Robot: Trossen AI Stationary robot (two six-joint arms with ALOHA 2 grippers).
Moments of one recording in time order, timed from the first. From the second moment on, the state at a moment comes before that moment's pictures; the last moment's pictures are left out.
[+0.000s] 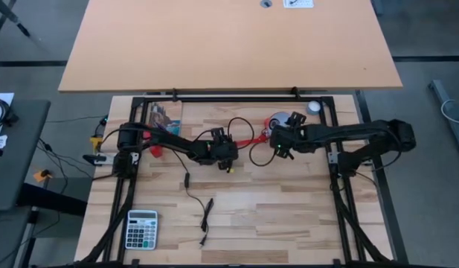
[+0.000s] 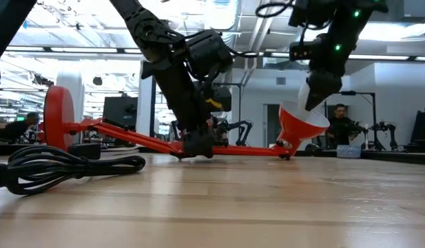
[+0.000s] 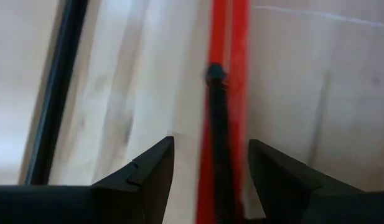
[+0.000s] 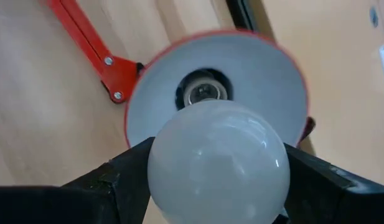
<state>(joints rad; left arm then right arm) 0.06 1.99 1.17 -0.14 -0.64 0.17 -0.11 1.34 0.90 -0.77 0.70 0.12</state>
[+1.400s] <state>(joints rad) 0.03 1.90 1.17 -0.02 -0.46 0.25 -0.05 1.16 0.78 -0.66 0.69 0.19</state>
